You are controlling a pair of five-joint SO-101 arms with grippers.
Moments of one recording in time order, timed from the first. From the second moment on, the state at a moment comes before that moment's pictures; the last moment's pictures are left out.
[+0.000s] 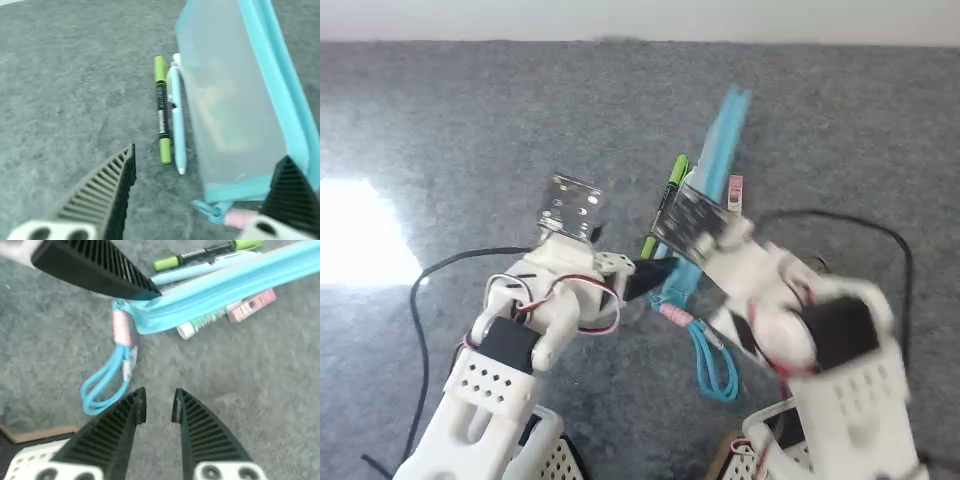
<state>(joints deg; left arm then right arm) 18.4 -60.1 67.3 44.5 5.6 -23.6 -55.4 26.2 100.0 32.4</state>
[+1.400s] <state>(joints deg) -52.9 -60.1 69.5 45.6 -17.9 -49.5 -18.6 37.8 64.3 11.2</state>
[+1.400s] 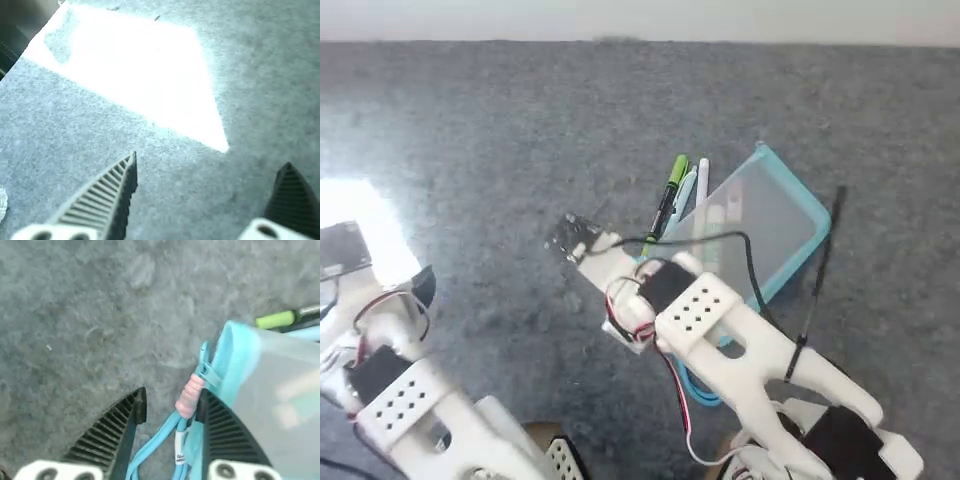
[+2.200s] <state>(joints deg) -53.2 -60.1 69.5 46.3 -18.2 -43.3 -14.3 44.4 56.6 10.4</state>
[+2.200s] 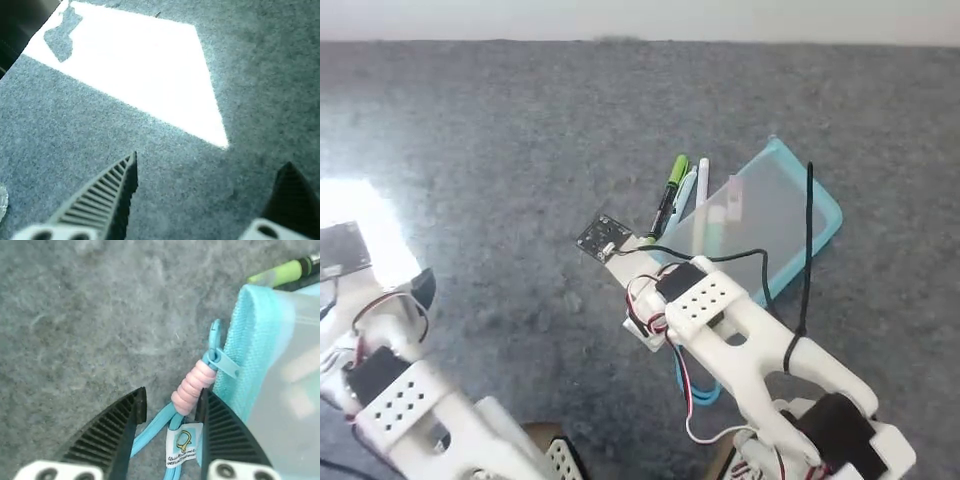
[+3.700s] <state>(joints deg) -53.2 -60.1 70.5 46.3 -18.3 -33.5 -2.6 41.4 52.5 2.2</state>
